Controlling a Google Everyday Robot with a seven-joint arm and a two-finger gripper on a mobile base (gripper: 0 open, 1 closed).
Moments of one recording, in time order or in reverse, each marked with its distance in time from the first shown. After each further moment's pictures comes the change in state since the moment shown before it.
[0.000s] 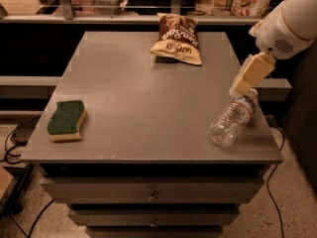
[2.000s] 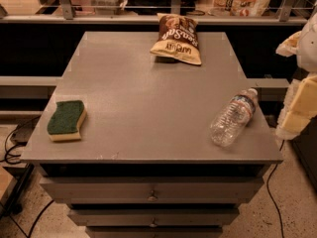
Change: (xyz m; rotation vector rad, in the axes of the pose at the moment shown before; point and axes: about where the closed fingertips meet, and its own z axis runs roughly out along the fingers) arm 0.039 0.095 -0.086 -0.133 0.215 -0.095
